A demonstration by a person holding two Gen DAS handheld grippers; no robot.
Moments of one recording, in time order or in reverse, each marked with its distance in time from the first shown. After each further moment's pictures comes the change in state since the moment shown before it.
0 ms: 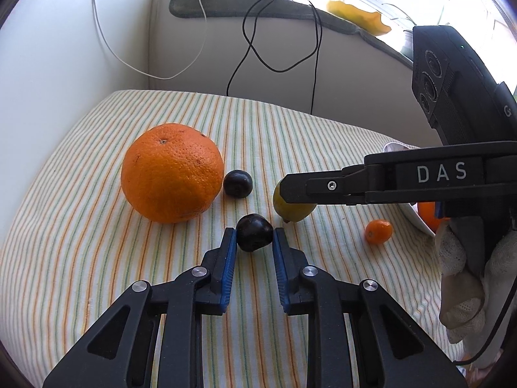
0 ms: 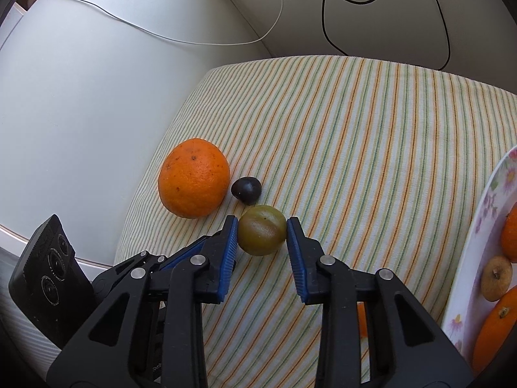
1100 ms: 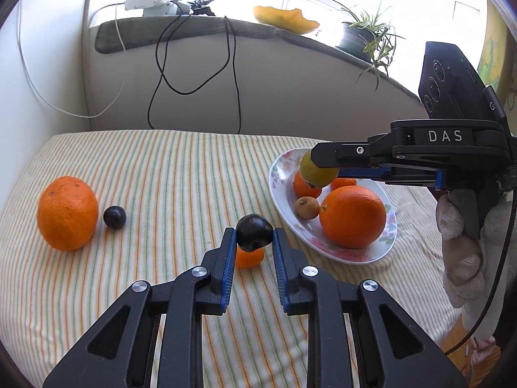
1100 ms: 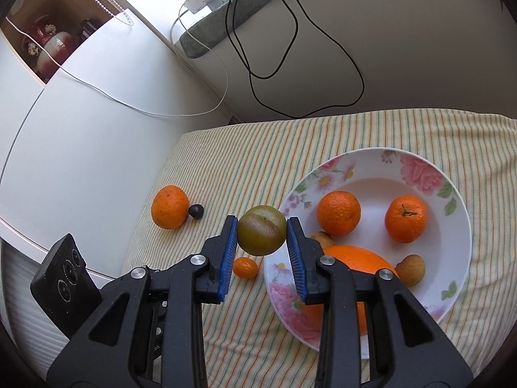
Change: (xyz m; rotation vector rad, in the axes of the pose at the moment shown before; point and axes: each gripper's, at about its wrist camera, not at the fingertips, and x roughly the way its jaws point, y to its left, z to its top) left arm -0.007 -0.108 0.016 0.120 -0.035 -0.128; right arm -0.138 -0.081 -0.024 0.101 -0.206 -0.038
